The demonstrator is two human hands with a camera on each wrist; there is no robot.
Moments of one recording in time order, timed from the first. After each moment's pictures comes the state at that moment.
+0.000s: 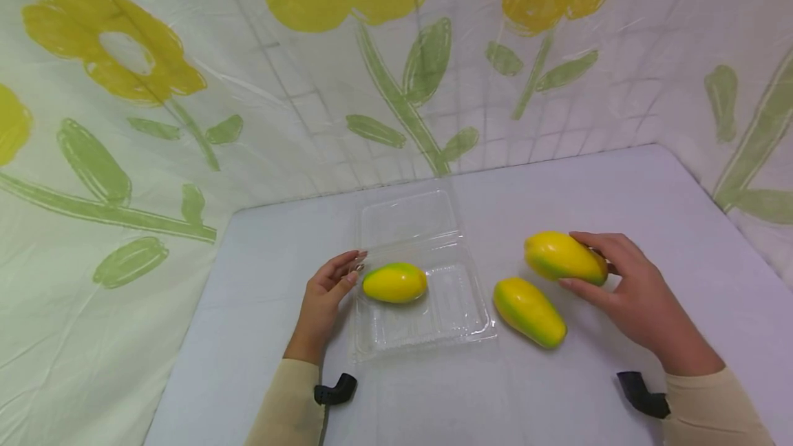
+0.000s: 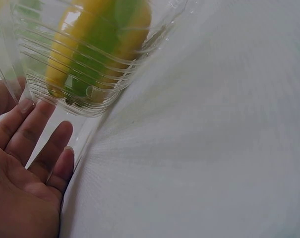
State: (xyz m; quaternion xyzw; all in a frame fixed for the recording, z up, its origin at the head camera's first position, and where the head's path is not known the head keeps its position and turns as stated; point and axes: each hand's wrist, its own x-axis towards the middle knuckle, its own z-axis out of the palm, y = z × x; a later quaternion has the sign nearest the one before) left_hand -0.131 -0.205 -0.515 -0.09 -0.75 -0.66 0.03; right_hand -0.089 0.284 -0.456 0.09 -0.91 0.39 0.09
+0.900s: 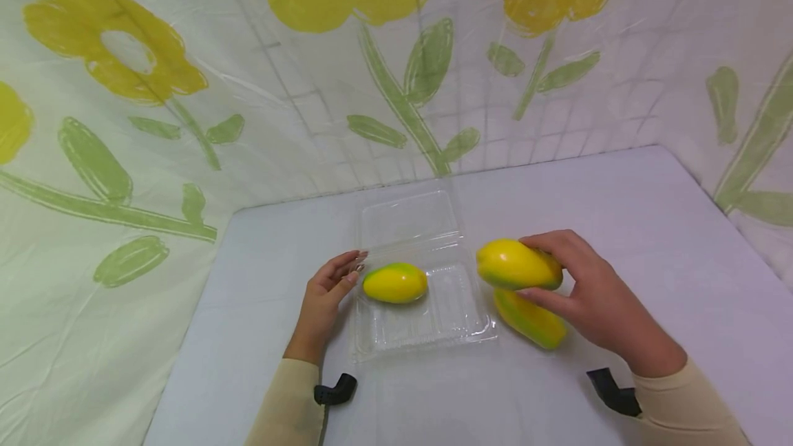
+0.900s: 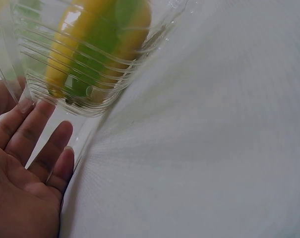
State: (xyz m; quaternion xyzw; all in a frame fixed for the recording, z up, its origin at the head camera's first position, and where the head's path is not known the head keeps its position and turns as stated) left_hand -0.130 -0.206 -0.515 -0.10 -0.75 -0.66 0.03; right_hand -0.086 0.235 -0.423 0.23 -0.89 0.38 0.11
